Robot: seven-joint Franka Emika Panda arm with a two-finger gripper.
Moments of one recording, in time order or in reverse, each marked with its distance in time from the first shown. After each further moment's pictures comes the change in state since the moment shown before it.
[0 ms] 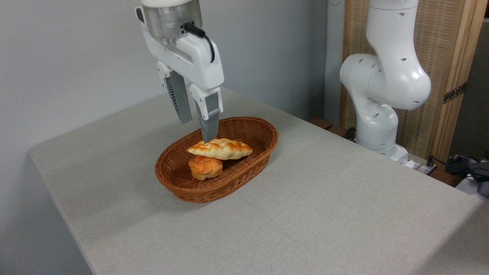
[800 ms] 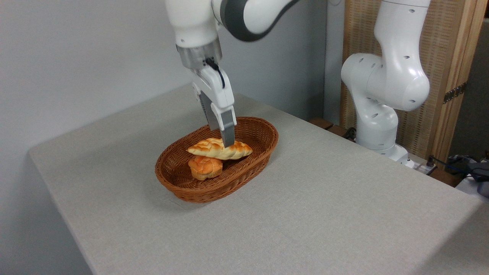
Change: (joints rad) arm -0.074 -0.218 -0.160 -0.507 -0.004 0.256 -0.006
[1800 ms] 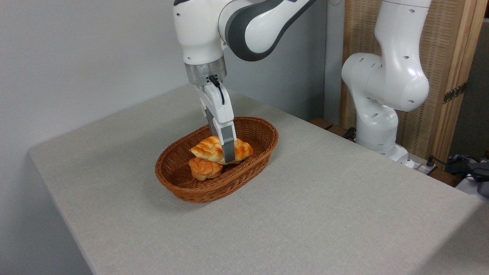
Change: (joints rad) arm -0.021 0.003 -0.006 -0.102 0.063 0.139 0.050
